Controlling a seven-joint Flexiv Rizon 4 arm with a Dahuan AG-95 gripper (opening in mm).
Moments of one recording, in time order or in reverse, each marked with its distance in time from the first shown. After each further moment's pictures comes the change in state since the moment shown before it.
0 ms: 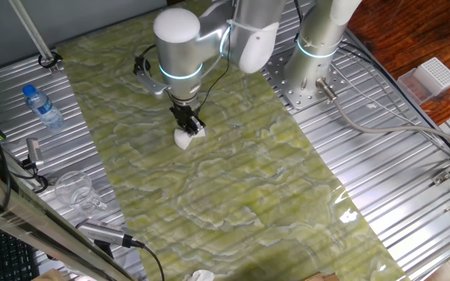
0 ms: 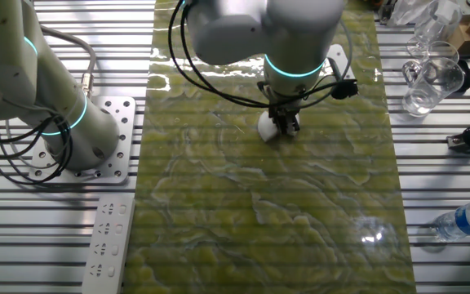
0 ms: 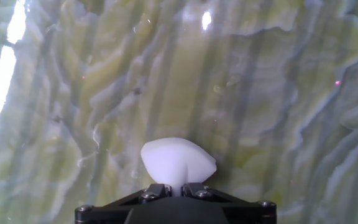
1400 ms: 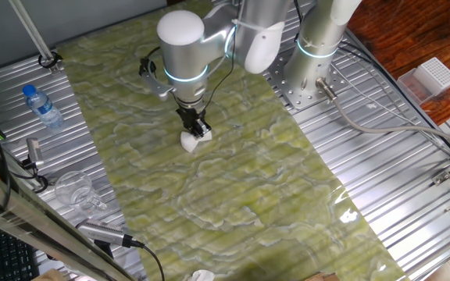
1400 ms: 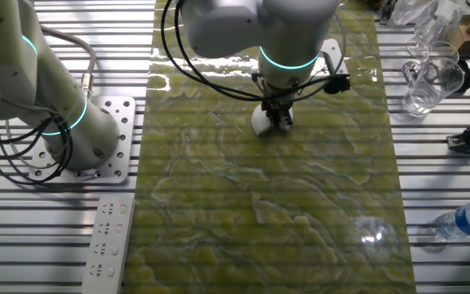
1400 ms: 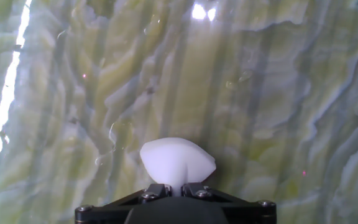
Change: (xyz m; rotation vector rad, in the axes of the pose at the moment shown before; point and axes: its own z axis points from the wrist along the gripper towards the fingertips) arm 0.015 0.020 -0.003 -0.015 0.019 0.034
